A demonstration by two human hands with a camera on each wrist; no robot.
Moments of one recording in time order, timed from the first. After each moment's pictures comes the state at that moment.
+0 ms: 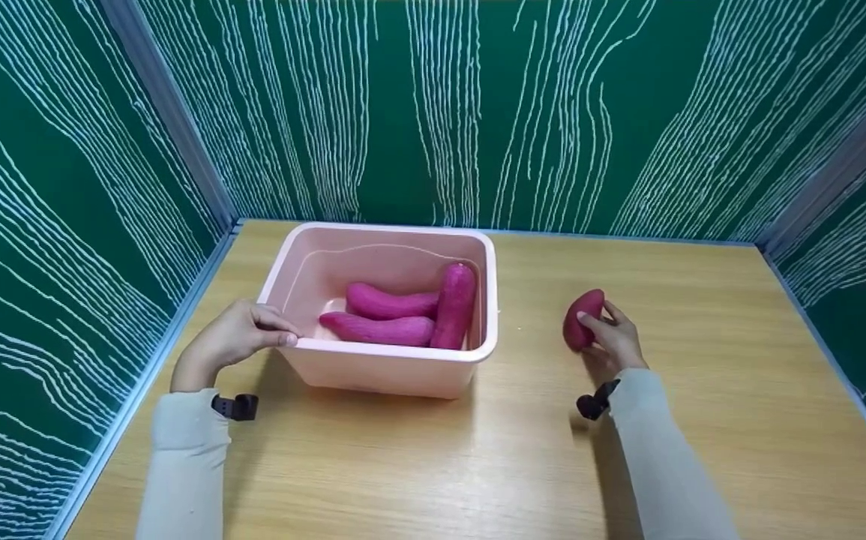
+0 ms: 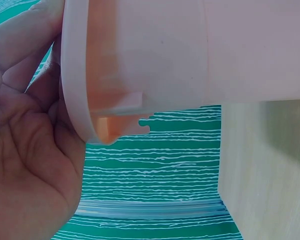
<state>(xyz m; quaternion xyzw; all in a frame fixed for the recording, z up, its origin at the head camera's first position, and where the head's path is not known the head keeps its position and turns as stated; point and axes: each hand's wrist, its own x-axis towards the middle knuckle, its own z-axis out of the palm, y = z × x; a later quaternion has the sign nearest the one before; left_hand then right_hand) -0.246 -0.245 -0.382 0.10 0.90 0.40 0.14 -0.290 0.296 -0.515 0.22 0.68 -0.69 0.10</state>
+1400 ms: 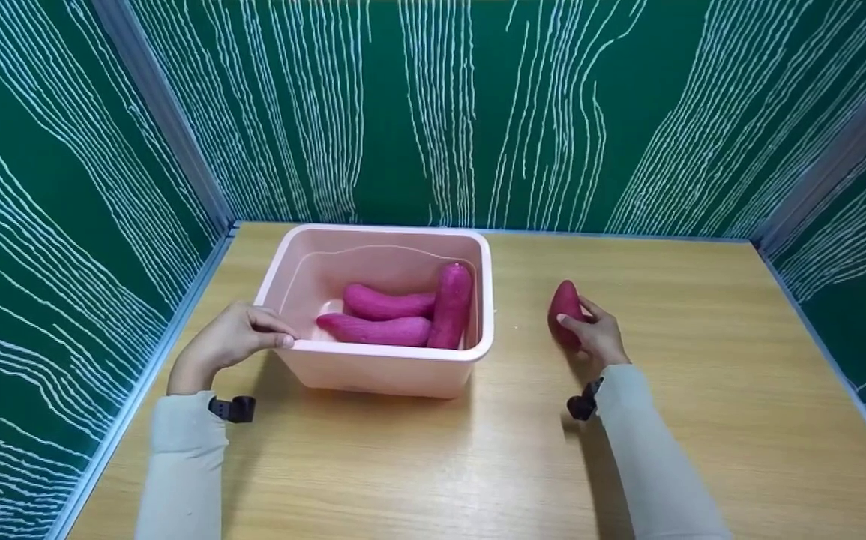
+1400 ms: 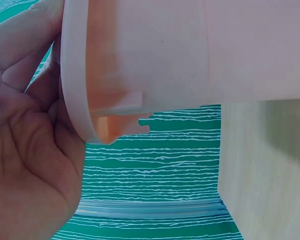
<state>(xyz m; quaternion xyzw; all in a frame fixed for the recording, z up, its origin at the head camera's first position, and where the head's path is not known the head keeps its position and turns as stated) -0.246 -0.244 -0.380 0.09 0.90 0.40 0.15 -0.296 0.282 -0.522 0.20 0.76 -0.61 0.10</state>
